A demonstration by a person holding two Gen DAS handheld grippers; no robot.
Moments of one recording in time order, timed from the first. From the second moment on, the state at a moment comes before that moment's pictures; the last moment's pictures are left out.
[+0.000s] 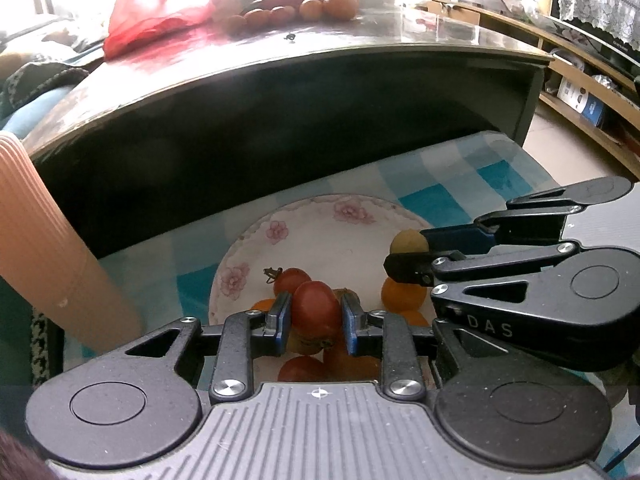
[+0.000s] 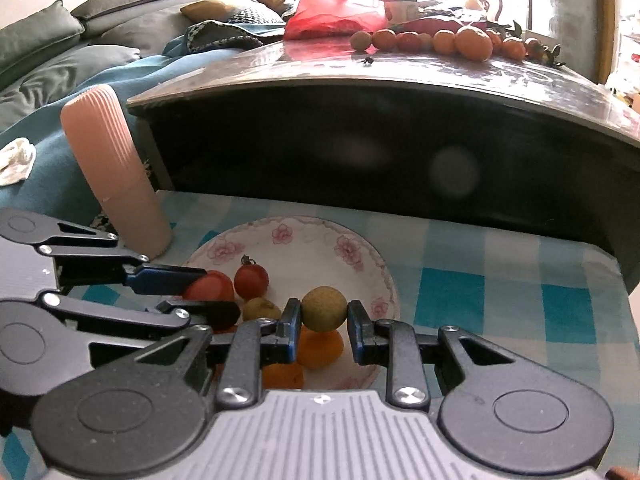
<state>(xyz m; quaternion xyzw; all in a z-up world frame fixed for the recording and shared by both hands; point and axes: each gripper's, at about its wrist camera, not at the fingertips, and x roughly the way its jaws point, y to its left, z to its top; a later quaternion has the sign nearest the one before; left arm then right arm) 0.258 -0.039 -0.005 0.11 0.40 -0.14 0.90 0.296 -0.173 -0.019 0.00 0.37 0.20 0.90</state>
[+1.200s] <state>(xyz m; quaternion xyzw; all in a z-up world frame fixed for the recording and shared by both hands) 0.192 -0.033 0.047 0.10 0.32 -0.08 0.94 0.245 -0.191 0.032 0.02 0.35 0.16 0.92</state>
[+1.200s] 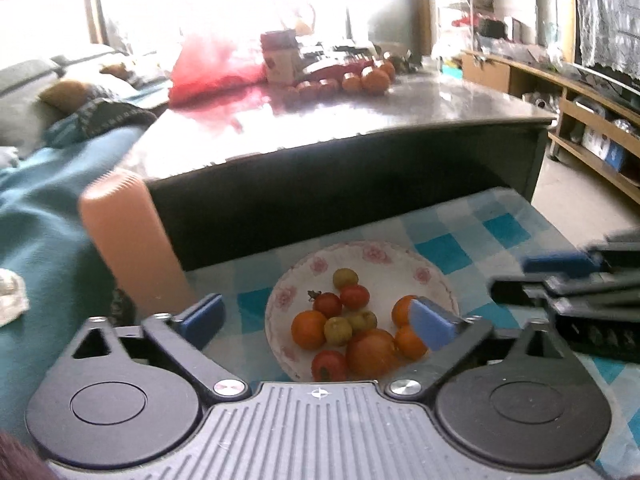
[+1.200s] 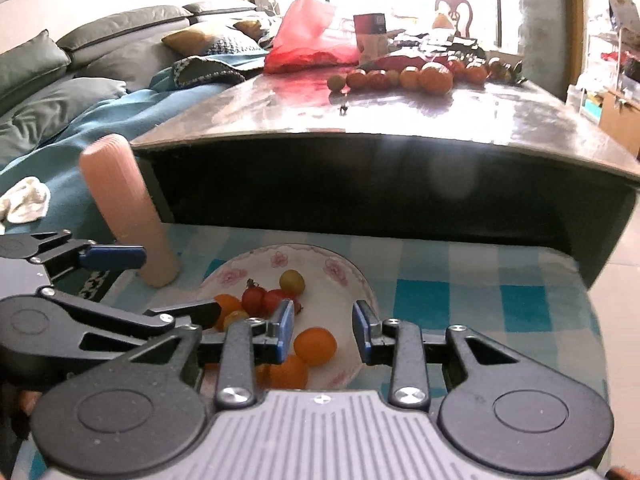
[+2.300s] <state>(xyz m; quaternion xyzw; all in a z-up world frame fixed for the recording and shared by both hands) 0.049 -0.040 0.047 0.08 0.32 -0.06 0.94 0.051 -0.203 0.047 0.05 0.32 0.12 0.94</state>
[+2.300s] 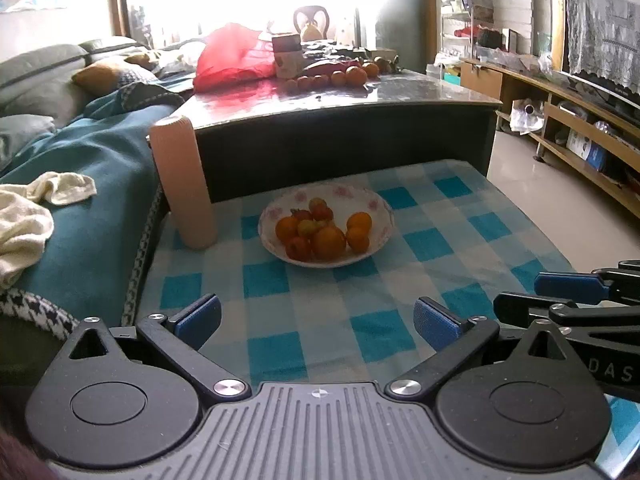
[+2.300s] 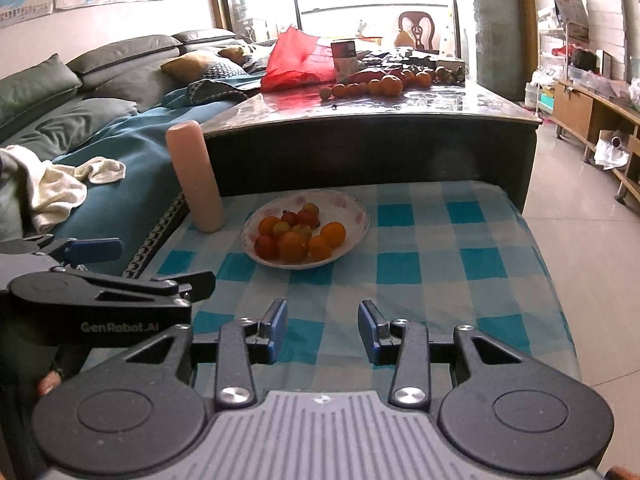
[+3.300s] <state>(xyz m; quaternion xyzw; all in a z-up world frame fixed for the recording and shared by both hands) -0.018 -0.036 0.035 0.06 0.35 -0.07 0.93 -0.027 -0.201 0.039 0.04 0.33 0.12 0.94</state>
